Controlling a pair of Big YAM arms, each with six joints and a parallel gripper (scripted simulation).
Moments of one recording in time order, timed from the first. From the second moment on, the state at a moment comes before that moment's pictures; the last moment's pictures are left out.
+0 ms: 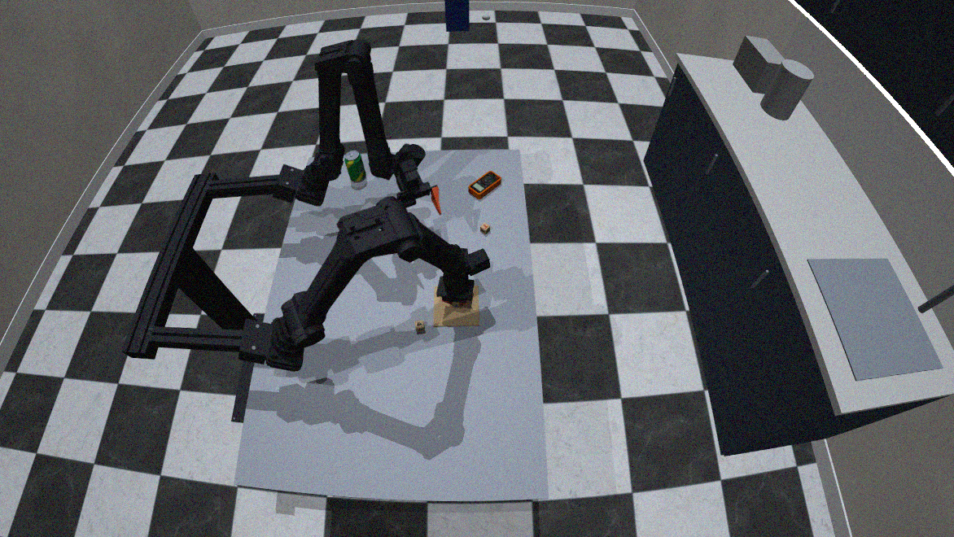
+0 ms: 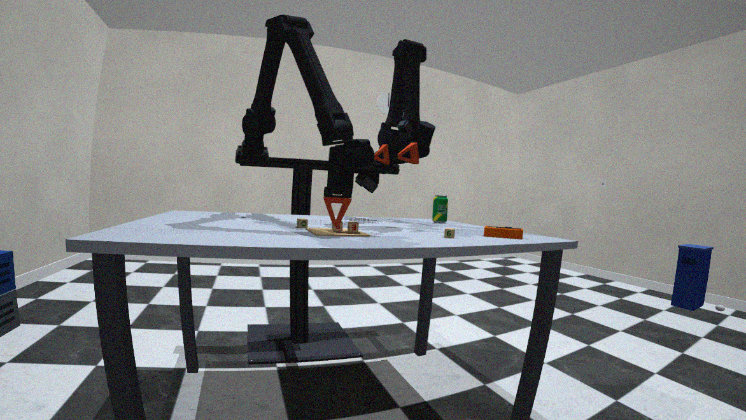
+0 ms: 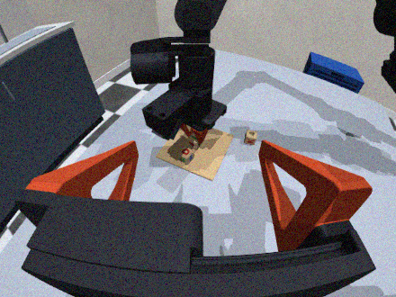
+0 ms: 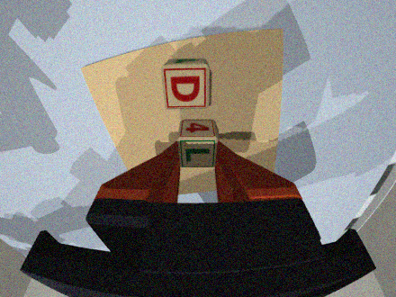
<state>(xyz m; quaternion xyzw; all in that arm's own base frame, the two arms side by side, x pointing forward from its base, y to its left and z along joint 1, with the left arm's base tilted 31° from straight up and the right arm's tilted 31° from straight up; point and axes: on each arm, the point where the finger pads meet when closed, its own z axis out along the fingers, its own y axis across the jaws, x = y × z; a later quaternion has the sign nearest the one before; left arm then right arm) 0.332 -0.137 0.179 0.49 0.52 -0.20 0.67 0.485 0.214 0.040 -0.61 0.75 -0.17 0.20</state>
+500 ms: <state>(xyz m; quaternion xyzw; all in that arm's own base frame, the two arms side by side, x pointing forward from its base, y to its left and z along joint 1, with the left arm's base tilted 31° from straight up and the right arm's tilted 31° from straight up) 0.332 -0.137 0.179 0.49 0.52 -0.20 0.67 0.465 0.215 0.070 -0.62 0.74 -0.17 0.20</state>
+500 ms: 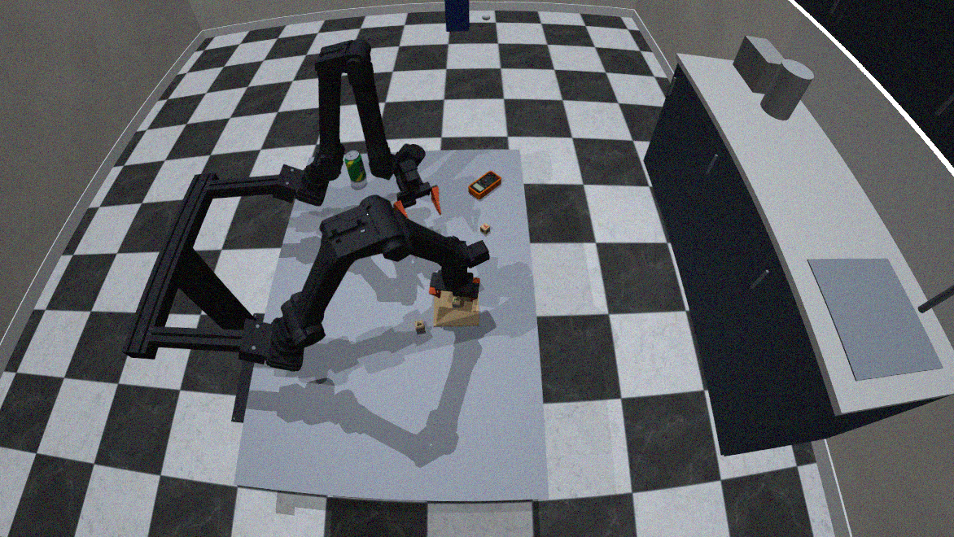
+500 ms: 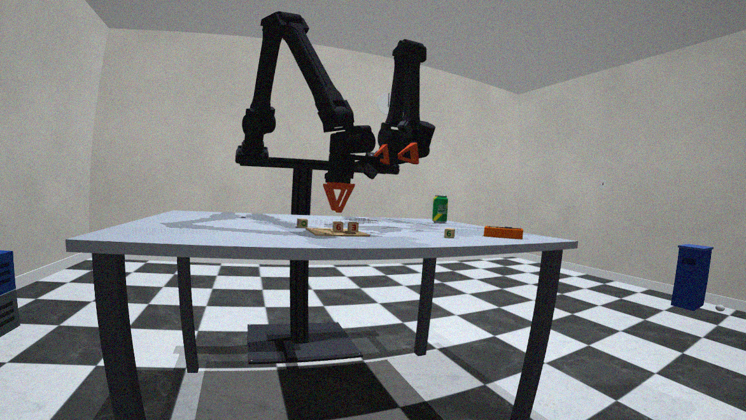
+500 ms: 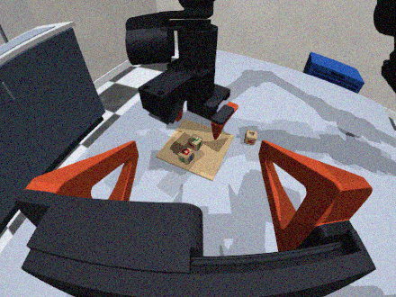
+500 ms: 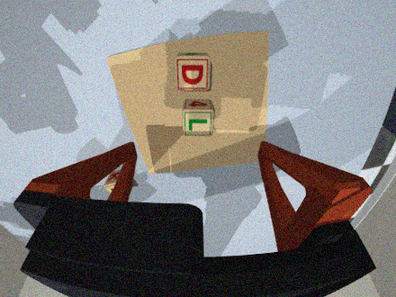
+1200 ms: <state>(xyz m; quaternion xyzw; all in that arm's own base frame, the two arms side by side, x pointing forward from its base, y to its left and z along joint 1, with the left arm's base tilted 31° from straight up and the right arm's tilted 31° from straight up) 0.354 -0.048 0.215 0.32 0.66 -0.11 0.67 0.529 0.444 0.132 -0.48 0.80 0.01 0.34</state>
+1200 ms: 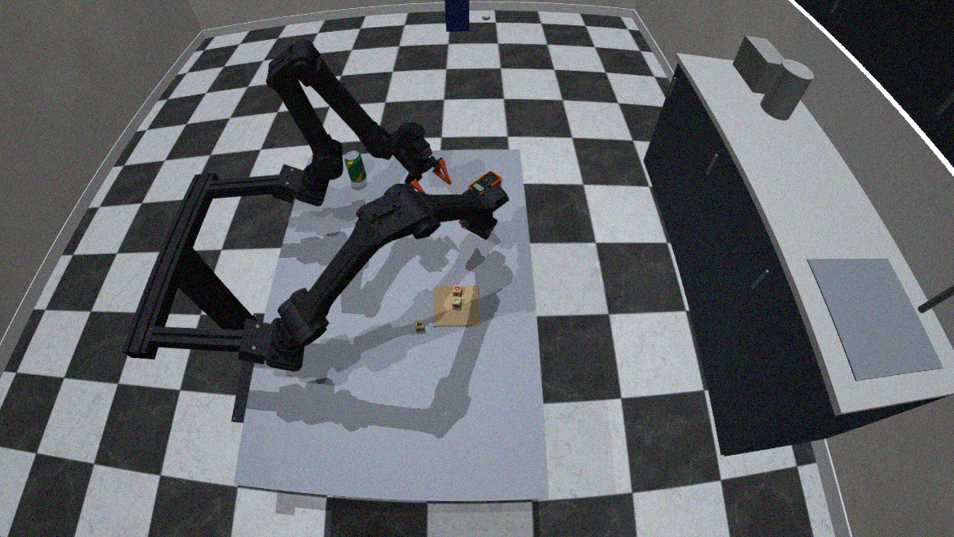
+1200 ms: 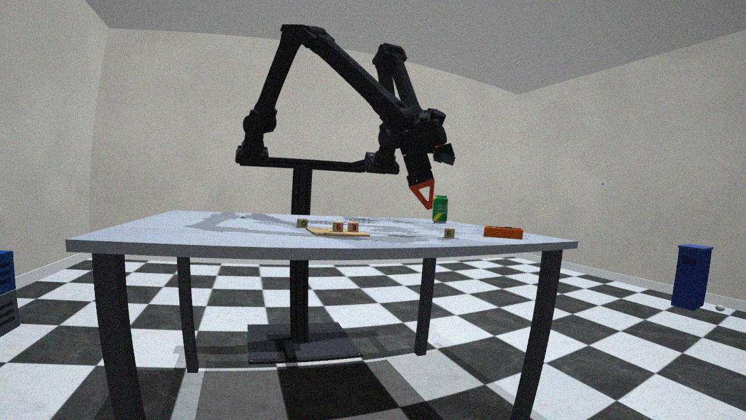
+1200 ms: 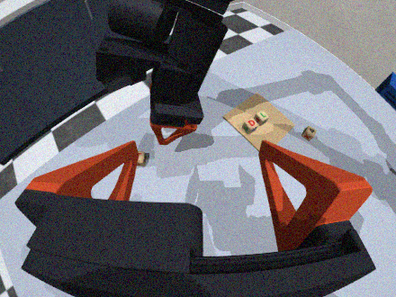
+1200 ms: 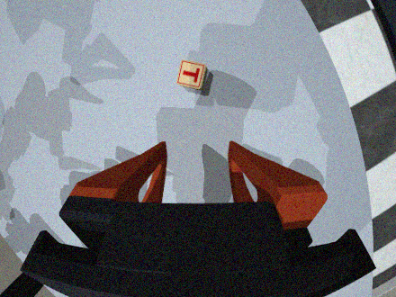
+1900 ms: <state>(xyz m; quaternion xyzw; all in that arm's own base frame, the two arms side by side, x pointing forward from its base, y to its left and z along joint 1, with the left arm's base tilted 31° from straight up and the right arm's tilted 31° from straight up) 0.372 0.024 0.251 0.18 0.76 -0.03 0.63 0.562 0.499 0.102 -0.37 0.89 -0.11 0.24</state>
